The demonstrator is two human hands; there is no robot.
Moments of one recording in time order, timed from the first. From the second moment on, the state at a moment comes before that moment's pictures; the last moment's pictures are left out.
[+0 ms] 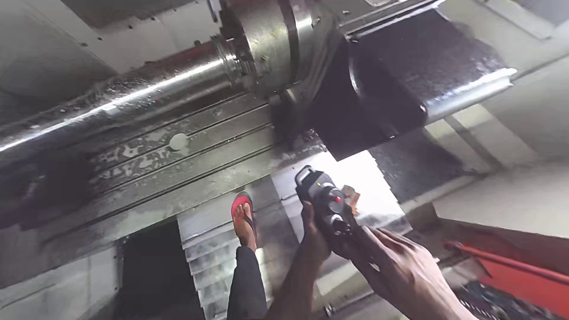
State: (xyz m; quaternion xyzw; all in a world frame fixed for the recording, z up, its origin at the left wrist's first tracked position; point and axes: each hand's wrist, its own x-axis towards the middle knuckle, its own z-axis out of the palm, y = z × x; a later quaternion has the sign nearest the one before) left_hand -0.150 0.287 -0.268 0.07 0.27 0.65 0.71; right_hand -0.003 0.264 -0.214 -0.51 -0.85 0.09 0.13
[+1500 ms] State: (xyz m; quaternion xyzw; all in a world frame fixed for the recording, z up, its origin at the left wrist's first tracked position) left_hand -0.136 0.310 -0.278 0.22 0.29 0.58 0.73; right_hand 0.002 0.320 -0.167 -0.56 -0.78 0.20 0.17
